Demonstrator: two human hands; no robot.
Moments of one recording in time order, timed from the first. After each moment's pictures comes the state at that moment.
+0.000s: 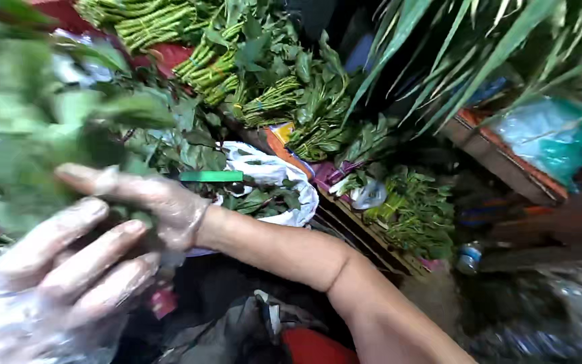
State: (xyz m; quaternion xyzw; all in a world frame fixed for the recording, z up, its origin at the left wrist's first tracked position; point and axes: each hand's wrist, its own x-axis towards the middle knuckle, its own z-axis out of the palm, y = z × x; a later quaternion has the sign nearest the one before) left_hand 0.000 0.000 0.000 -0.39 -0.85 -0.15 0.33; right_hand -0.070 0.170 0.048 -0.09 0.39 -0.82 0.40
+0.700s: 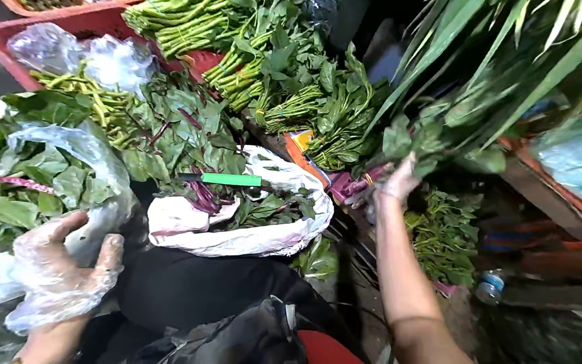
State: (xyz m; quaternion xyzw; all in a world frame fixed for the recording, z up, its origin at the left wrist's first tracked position) left_hand 0.016 -0.046 -0.062 -0.03 -0.93 -0.28 0.23; right_hand -0.118 0.441 -0.029 0.34 0.63 -0.61 -0.34
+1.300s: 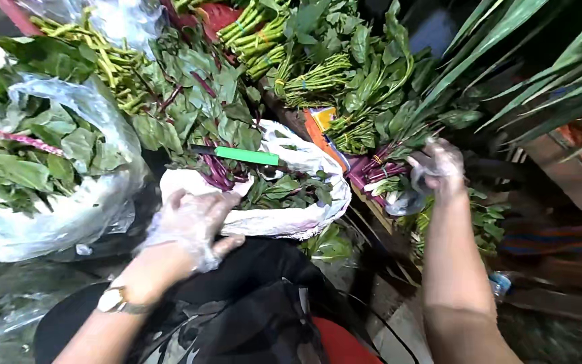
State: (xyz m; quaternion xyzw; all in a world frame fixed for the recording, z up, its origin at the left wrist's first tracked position) left_hand -0.014 0.049 -0.017 -0.19 -0.95 -0.18 -0.18; right_hand -0.141 0.526 -0.033 0.31 0.76 -0.56 -0.07
